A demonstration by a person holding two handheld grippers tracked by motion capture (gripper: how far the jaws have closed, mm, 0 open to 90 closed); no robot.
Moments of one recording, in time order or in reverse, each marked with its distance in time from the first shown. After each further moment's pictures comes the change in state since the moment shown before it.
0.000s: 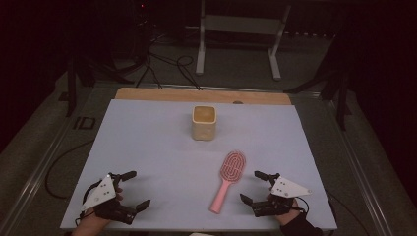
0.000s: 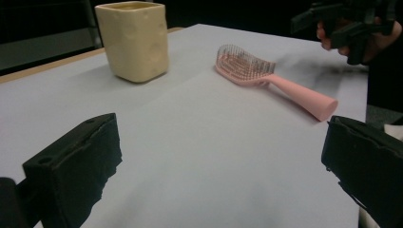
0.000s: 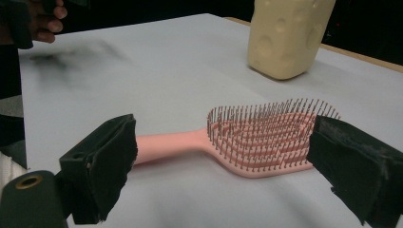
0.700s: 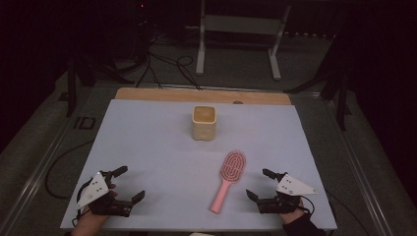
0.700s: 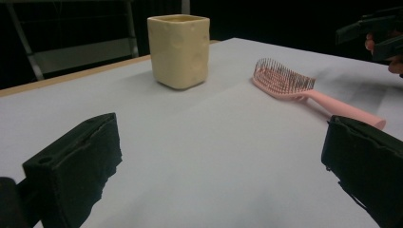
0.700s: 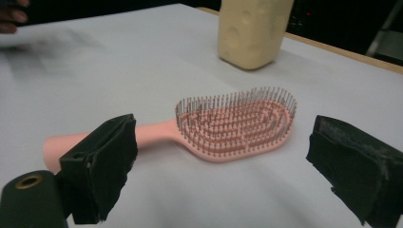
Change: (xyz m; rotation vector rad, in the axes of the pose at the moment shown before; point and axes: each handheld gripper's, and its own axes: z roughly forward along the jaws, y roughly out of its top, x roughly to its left) left arm 0.010 -0.005 -0.008 -0.059 0.132 -0.038; right arm -0.007 0.005 -0.013 0.048 -0.102 0.007
